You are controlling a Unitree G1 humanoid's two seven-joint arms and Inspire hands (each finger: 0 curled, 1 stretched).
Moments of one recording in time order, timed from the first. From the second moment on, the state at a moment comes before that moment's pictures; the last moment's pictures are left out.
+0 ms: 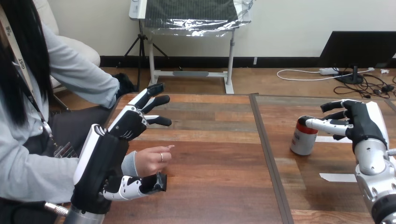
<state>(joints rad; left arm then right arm) -0.06 0.19 0.01 0.58 -0.27 -1.22 -0.50 -0.66 -0.43 -0.04 1.17 -0.20 -0.16 -0.19</state>
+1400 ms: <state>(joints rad) -0.06 0.19 0.01 0.59 -0.27 -1.22 -0.52 -0.39 -0.43 -0.09 0.77 -0.17 -0.14 -0.20</state>
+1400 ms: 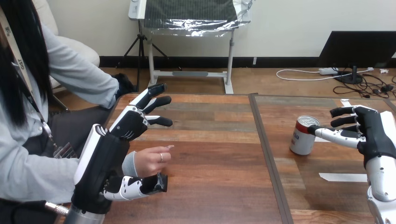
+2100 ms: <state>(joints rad) -0.06 0.19 0.01 0.59 -0.27 -1.23 -0.52 -0.40 -0.44 -0.09 0.76 -0.22 -0.17 -0.21</state>
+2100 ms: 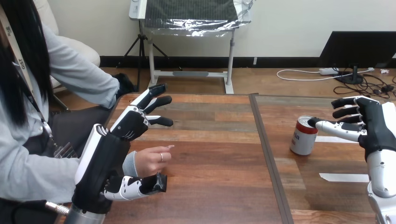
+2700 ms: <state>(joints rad) -0.06 0.19 0.01 0.59 -0.27 -1.22 -0.52 -0.47 -0.46 -0.05 0.91 -0.29 -0.28 -0.23</state>
